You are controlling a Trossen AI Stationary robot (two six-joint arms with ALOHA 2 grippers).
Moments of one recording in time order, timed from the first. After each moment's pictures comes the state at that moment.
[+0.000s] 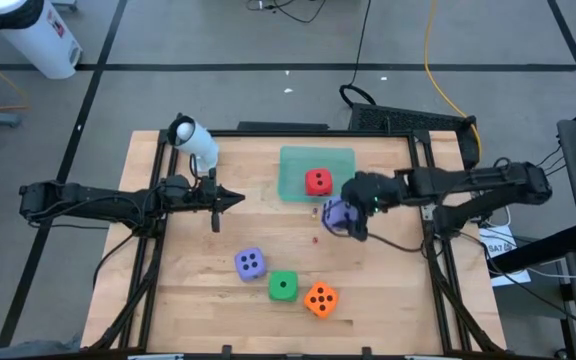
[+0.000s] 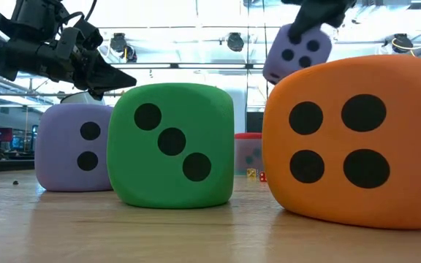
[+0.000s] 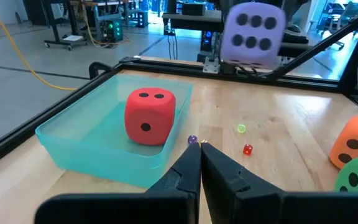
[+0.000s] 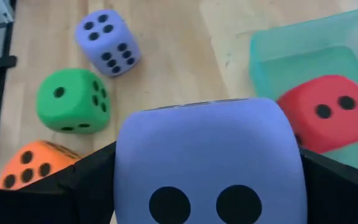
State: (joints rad) left arm 0.18 0.86 0.18 0.55 0.05 -0.05; right arm 0.03 1.20 1.07 -0.65 0.02 0.28
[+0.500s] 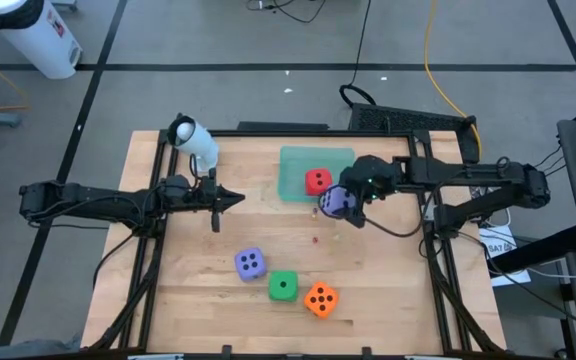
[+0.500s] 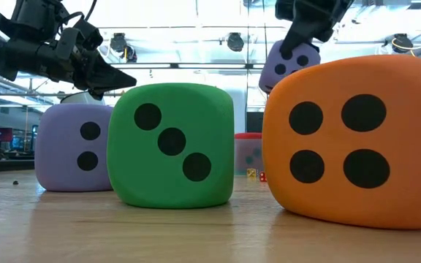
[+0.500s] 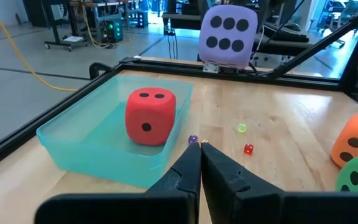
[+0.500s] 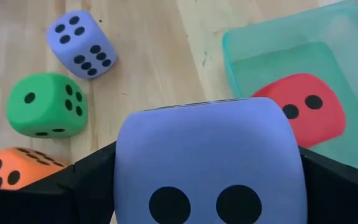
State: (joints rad) left arm 0.18 0.86 0.18 0.55 0.05 -0.04; right arm -0.11 1.22 1.07 -0.66 -0.06 0.20
